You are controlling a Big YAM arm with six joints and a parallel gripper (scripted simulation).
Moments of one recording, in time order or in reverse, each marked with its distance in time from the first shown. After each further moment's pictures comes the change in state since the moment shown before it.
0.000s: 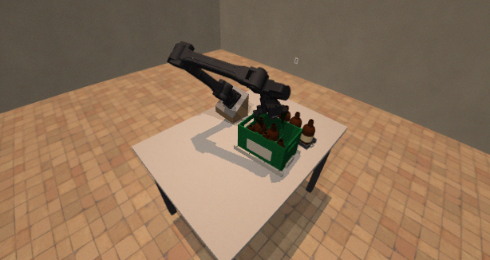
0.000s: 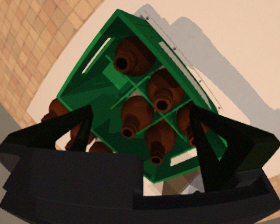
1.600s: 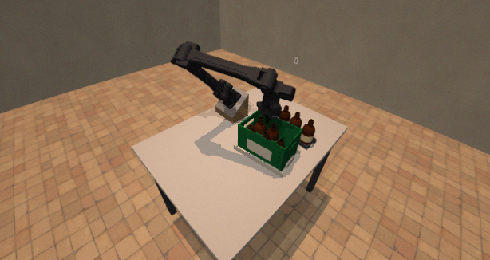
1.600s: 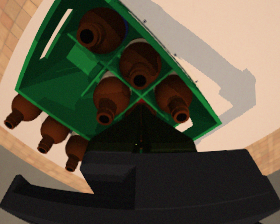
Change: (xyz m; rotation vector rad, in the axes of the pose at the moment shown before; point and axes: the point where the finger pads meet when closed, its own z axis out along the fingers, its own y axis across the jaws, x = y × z) arm 0.035 -0.017 0.006 0.233 0.093 0.001
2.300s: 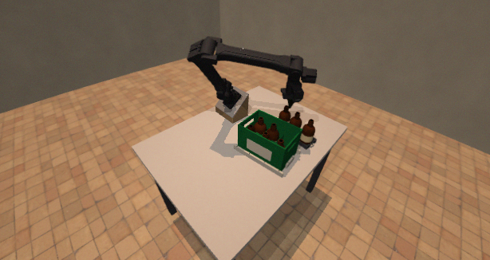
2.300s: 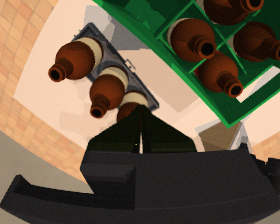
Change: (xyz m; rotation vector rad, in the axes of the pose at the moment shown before) arm 0.102 0.142 -0.012 -0.048 0.003 0.070
